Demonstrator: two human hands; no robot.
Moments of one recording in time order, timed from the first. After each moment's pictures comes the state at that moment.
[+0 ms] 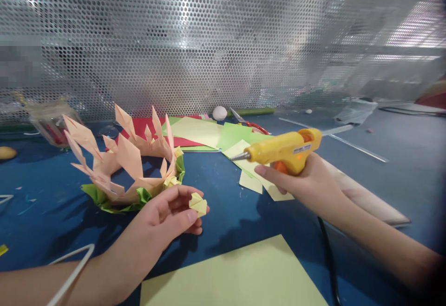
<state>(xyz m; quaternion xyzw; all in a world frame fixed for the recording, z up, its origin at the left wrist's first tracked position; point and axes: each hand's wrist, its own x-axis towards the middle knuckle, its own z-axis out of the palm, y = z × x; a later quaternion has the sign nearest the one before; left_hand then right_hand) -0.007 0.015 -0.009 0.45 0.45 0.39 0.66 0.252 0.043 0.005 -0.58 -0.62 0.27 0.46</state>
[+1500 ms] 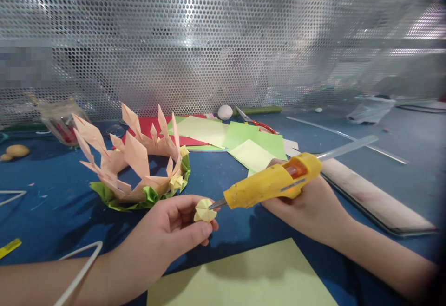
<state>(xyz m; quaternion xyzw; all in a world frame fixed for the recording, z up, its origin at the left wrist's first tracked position) 0.003 0.015 0.008 0.49 0.44 0.33 0.67 0.239 0.035 -0.021 -0.51 -0.75 0.10 0.41</state>
